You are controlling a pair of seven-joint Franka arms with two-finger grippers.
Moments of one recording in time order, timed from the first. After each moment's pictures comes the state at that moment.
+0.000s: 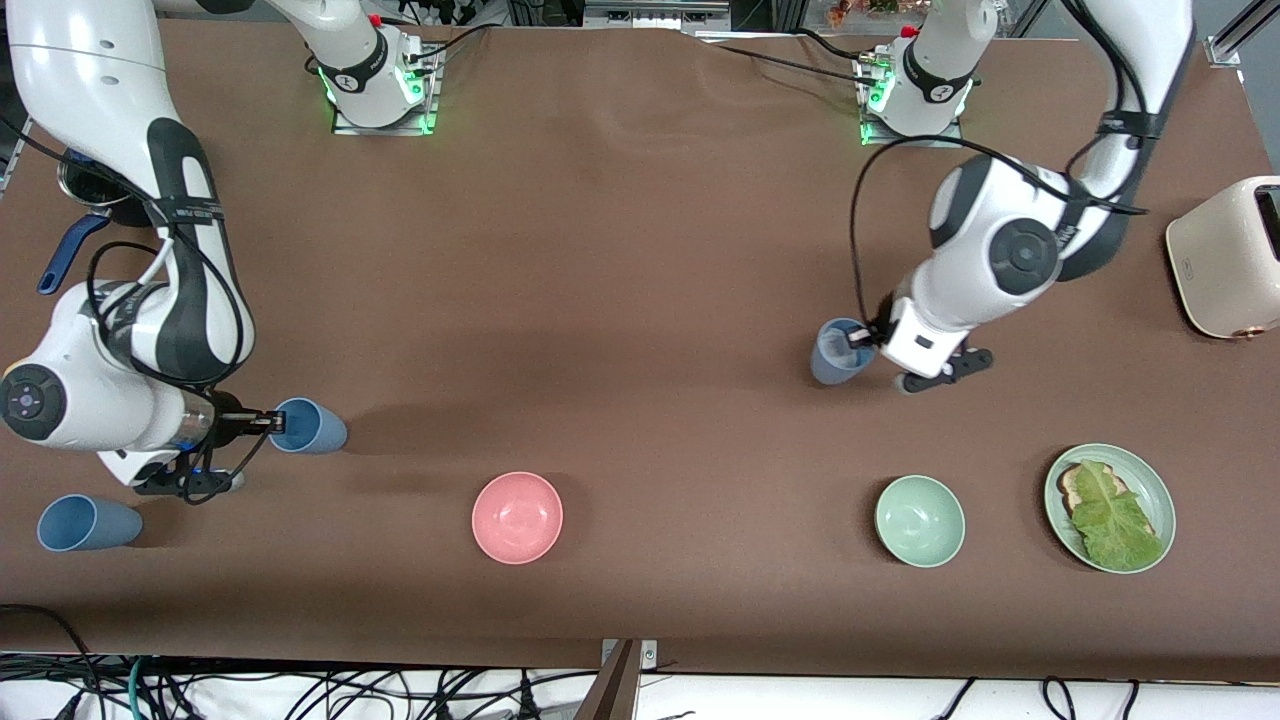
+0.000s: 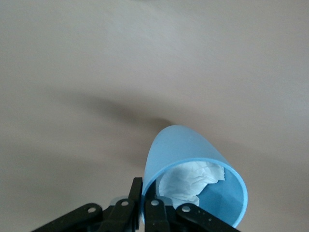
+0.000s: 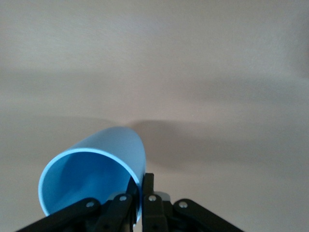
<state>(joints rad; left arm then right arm) 0.09 0.29 -0.46 -1.95 -0.02 2.14 -0.72 0.09 0.67 -0.15 -1.39 0.14 1.91 -0.13</state>
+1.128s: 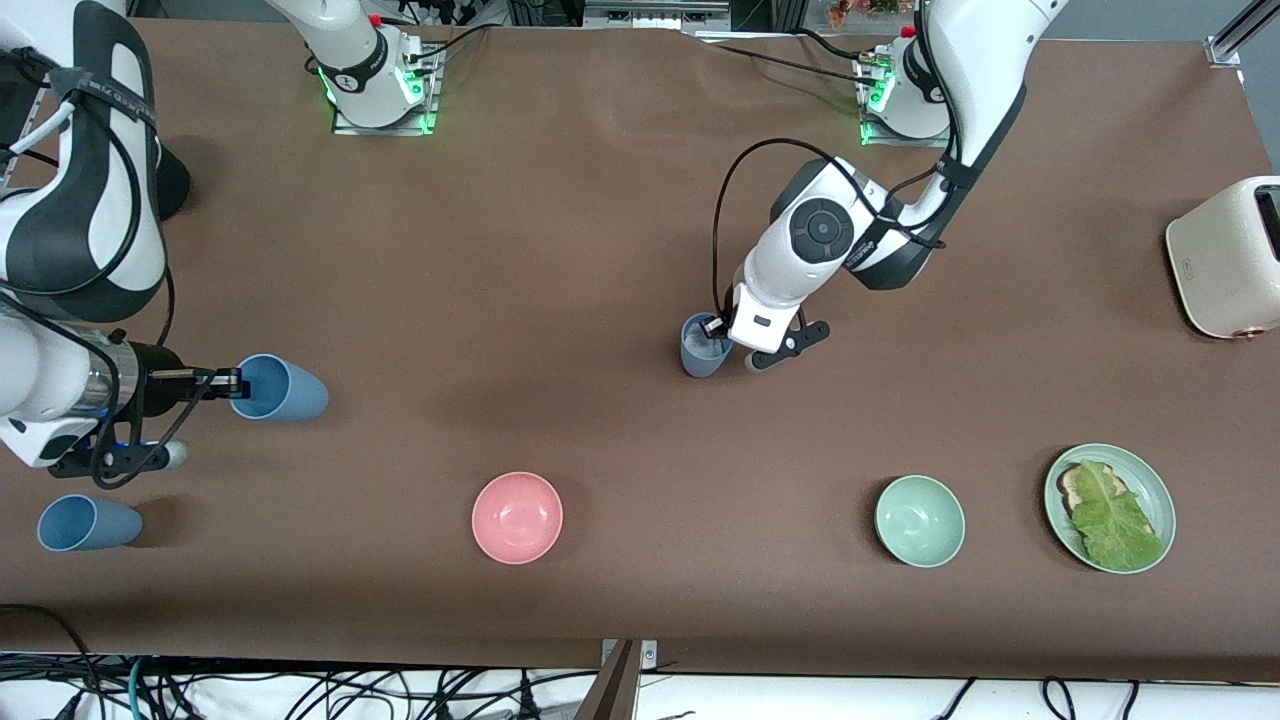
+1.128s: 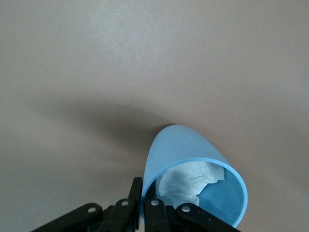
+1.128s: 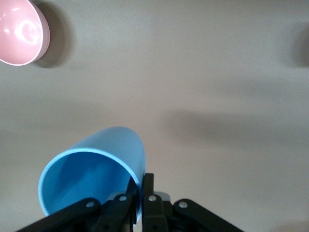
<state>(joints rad) -0.16 0.51 -0.46 -1.90 0.03 2.41 -1.10 0.11 0.59 -0.14 -1.13 0.17 1.53 -0.09</state>
